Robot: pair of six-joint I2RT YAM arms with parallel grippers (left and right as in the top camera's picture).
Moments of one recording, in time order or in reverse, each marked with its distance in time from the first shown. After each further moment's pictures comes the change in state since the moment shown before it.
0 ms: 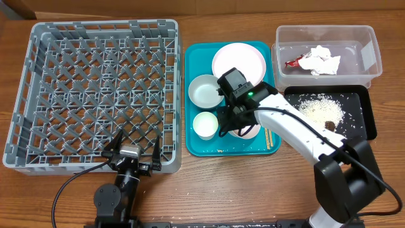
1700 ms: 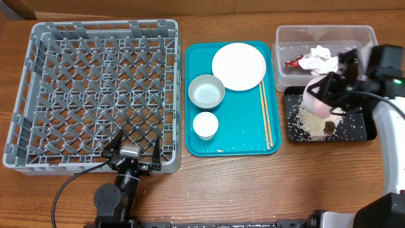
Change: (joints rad) left arm 0.000 0.000 0.000 0.000 0.000 0.000; right arm -0.771 -0.310 0.000 -0.143 -0.359 -0.187
